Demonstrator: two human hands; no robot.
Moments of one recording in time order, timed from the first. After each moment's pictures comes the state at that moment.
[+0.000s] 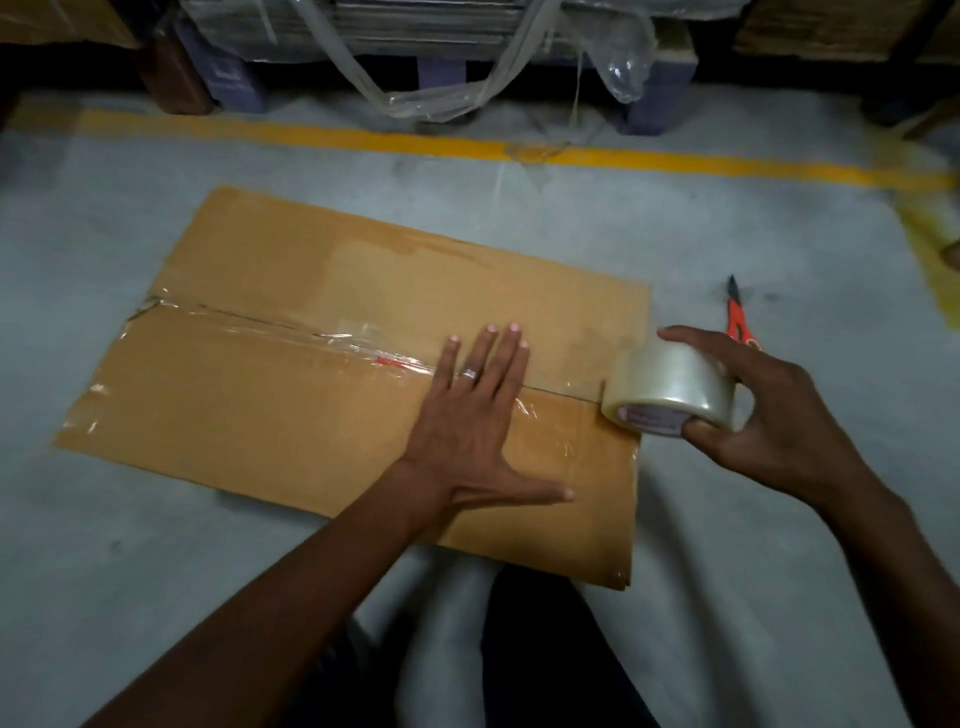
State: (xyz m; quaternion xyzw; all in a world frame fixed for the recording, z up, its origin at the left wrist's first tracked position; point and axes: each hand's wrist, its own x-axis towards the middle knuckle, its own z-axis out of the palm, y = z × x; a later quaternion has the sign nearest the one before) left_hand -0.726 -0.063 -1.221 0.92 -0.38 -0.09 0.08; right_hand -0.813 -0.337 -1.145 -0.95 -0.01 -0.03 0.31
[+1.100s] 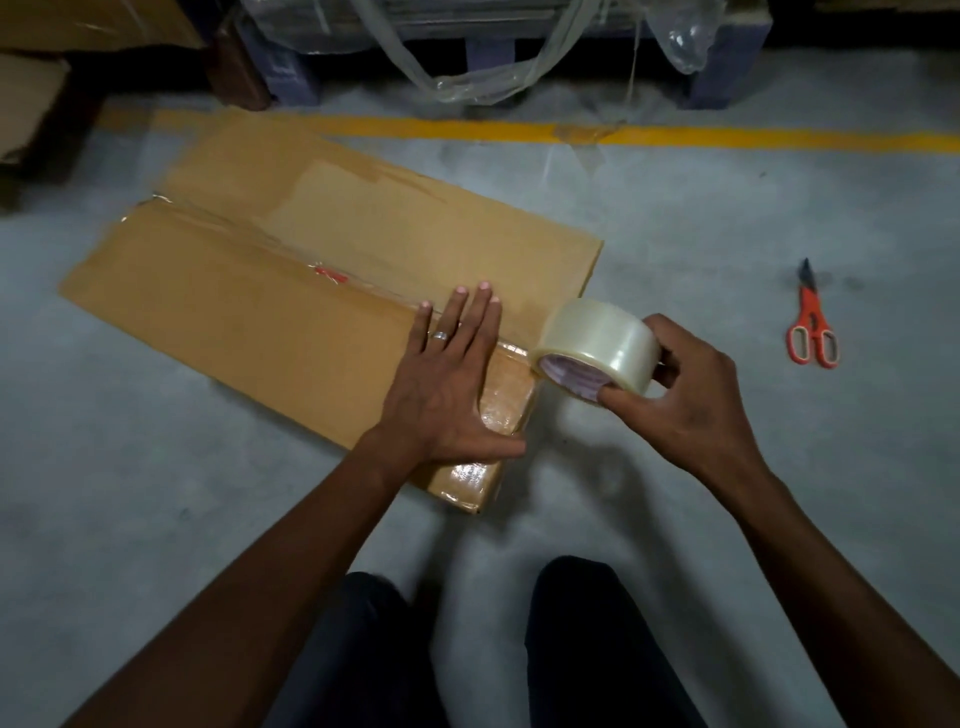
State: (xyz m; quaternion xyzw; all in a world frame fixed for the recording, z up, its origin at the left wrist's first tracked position) left_hand -0.686 -0.007 -1.228 0.94 -0.34 -0.05 0.03; right_hand -0.770 -0.243 -1.190 -0.88 0.08 -0.10 0.45
